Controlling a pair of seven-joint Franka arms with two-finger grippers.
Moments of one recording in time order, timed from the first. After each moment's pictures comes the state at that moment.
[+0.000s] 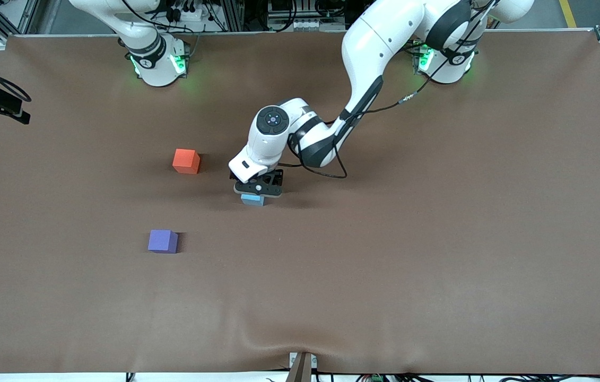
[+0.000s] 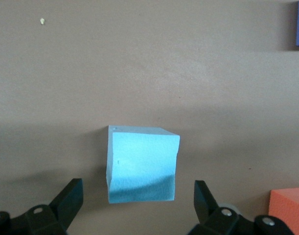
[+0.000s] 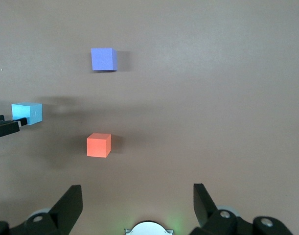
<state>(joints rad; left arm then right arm) -0.86 0.97 -0.10 -1.15 -0.06 2.35 -0.83 -0.02 -0.04 -0.07 -1.54 0.04 1.40 -0.06</state>
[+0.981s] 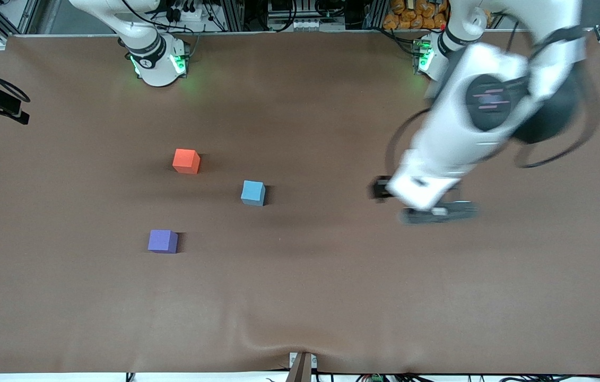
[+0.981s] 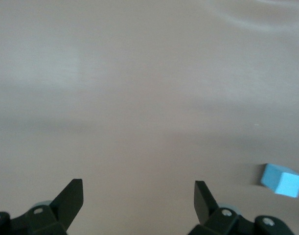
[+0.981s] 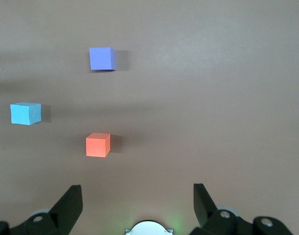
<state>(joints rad) -0.39 0.42 0.01 -1.19 -0.04 1.61 -0.48 -0.03 -0.04 -0.07 -1.54 0.04 1.40 -0.06</state>
